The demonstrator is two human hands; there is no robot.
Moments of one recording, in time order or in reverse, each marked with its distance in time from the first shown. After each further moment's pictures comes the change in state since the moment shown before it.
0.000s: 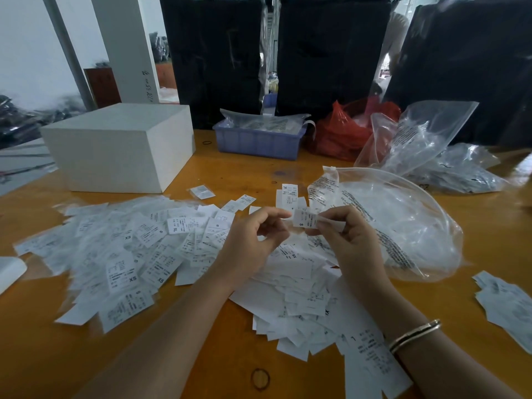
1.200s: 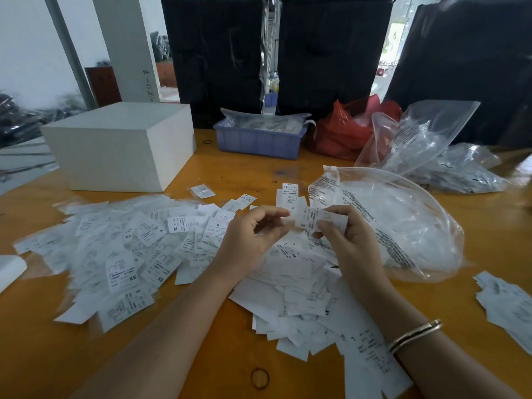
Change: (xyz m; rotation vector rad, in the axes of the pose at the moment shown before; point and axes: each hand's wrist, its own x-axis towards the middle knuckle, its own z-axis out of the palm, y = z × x) left_hand 0.001 0.004 -0.002 -0.113 0.053 -0.044; right_hand 0.002 0.005 0.001 0.009 0.043 0.068
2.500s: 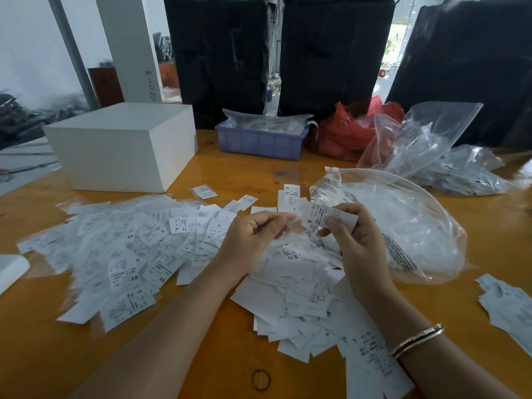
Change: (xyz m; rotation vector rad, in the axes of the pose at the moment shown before) left_hand 0.001 0.006 -0.001 -0.114 -0.037 -0.062; right_hand -0.002 -0.002 0.000 0.099 0.034 -0.024
